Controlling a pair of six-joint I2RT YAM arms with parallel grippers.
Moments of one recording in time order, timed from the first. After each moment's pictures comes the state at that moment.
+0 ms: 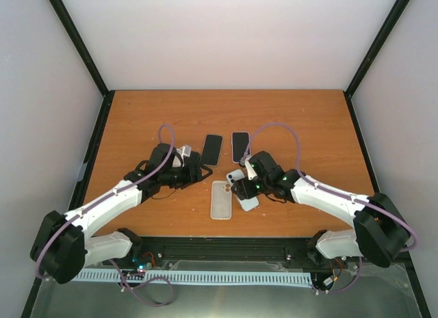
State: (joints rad) left arm -0.55 1.12 0.62 -0.19 0.44 -0.86; right arm 0.73 1.33 0.73 -0.36 -0.16 0.32
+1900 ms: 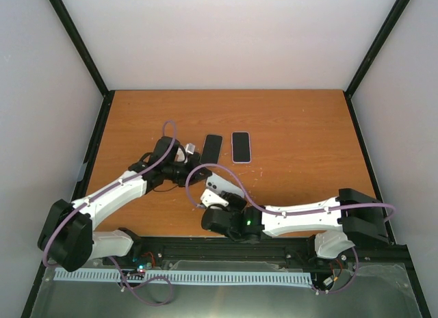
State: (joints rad) left arm -0.54 1.24 0.73 -0.24 0.61 -0.96; right arm 1.44 1.47 0.87 -0.39 0.83 0.05
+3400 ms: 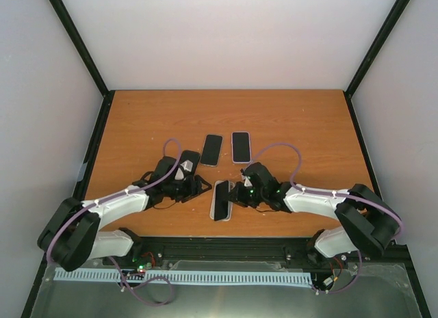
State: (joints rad) left arm -0.57 1.22 0.46 -0.03 0.50 -0.90; right arm 0.82 1.40 0.56 0.05 -0.36 1.03
